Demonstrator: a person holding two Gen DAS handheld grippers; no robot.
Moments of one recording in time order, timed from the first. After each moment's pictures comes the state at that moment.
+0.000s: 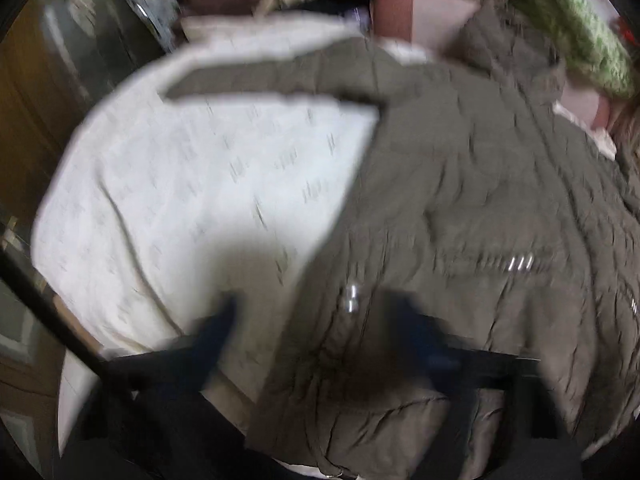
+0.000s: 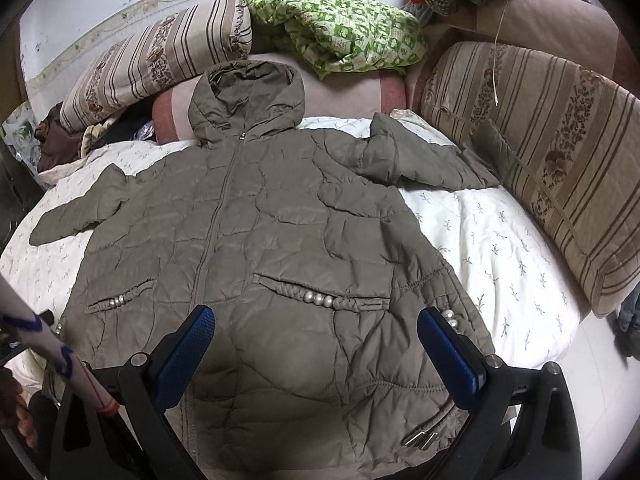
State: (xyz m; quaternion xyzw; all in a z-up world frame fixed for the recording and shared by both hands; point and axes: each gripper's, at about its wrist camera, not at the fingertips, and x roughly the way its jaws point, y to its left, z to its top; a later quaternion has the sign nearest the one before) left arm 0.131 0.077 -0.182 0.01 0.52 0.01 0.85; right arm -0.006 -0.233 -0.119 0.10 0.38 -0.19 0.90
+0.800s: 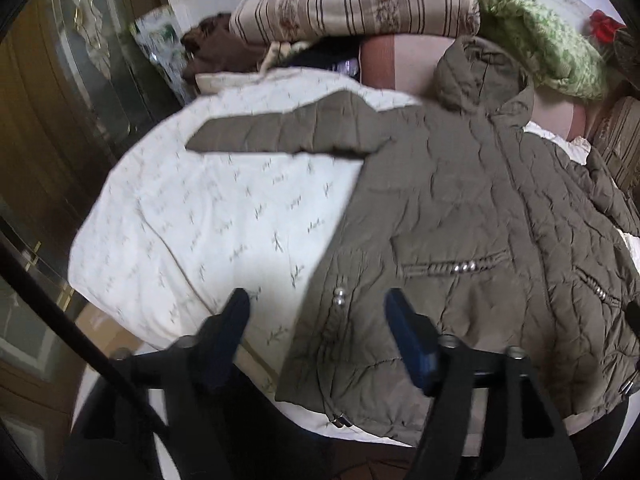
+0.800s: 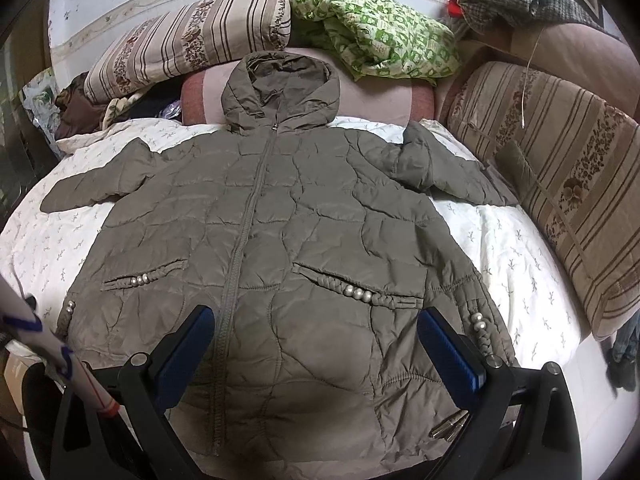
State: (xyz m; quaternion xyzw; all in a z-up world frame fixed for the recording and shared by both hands) left arm 0.063 0.054 -0.089 0.05 0.43 0.03 0.90; right arm 0.001 -0.197 -0.117 0.06 0.39 -0.16 0.90
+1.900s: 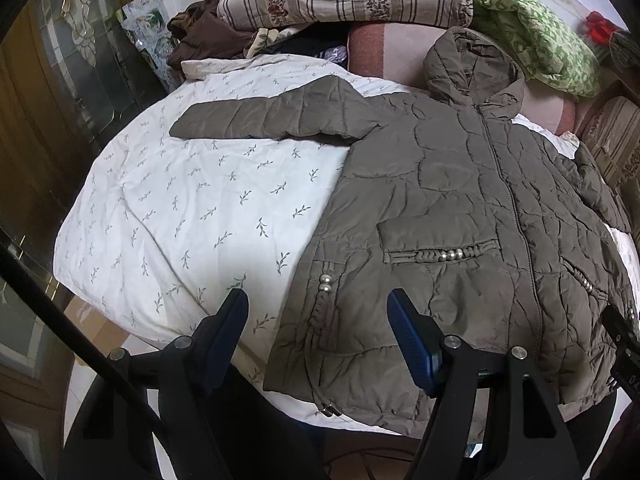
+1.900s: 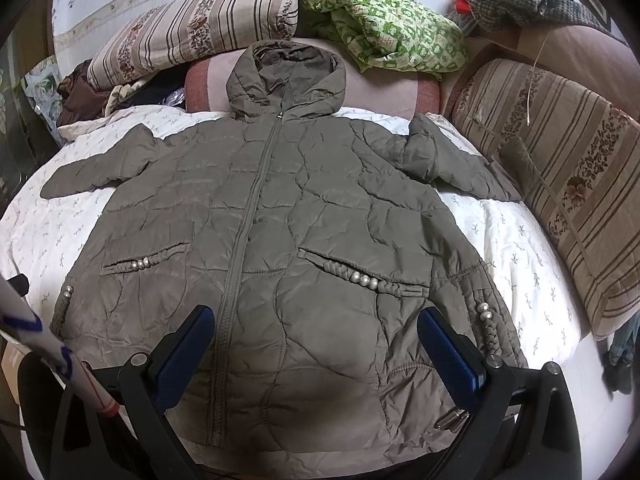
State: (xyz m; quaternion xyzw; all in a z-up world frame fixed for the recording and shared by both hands) left arm 0.069 0.056 -0.102 0.03 0.46 0.01 0.89; right arm 0.005 -0.186 -0.125 0.04 0.41 -0.16 0.90
